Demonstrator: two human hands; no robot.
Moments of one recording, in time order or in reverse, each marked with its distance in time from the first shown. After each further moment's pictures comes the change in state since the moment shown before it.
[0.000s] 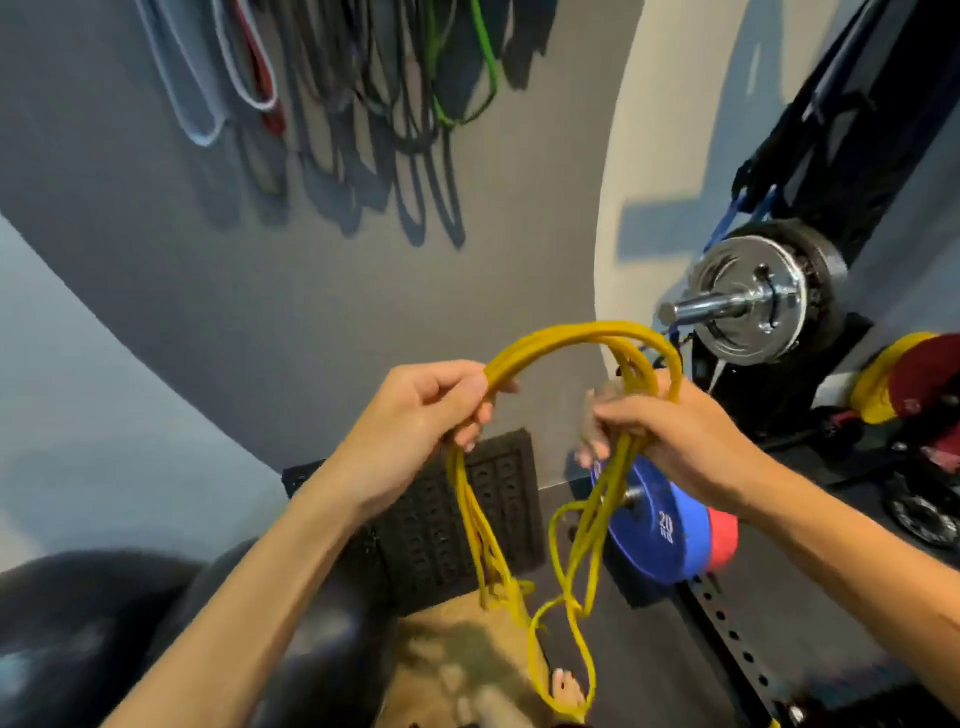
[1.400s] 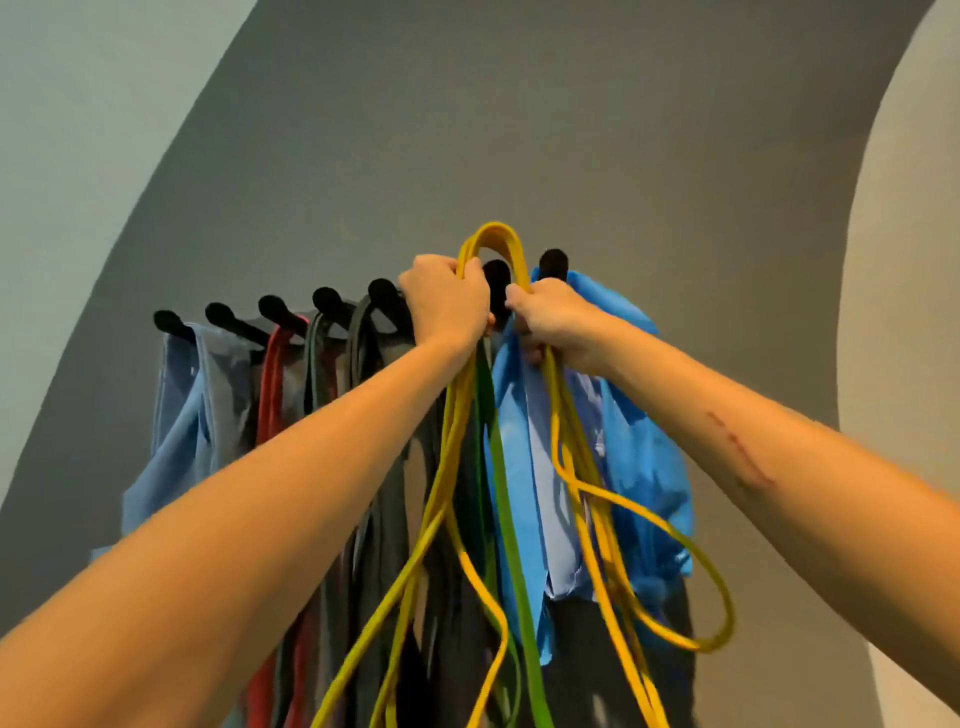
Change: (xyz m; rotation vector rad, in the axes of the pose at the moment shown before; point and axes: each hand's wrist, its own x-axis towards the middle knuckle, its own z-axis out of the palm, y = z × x) left_hand 0.550 0.416 -0.156 0.783 1.132 0.972; right_hand 0.548 -0.430 -0.205 -0.233 0.238 -0.702
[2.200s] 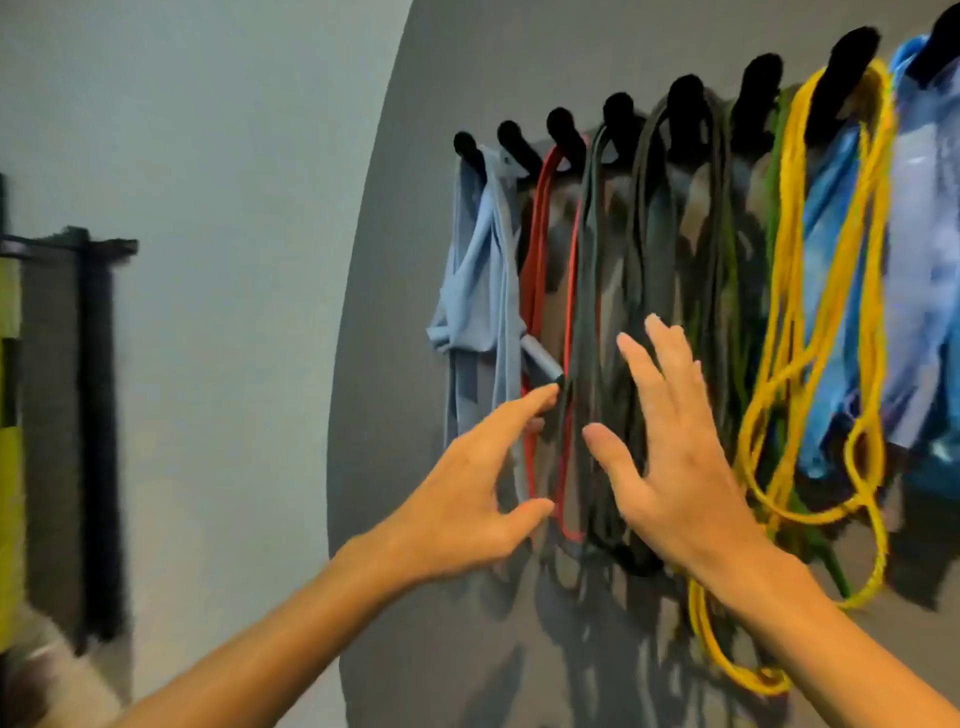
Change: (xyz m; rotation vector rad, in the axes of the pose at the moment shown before) left_hand -0.233 -0.064 -0.301 0.357 -0.730 -0.022; right_hand -0.242 0.082 0.176 -0.300 -0.043 -0.597
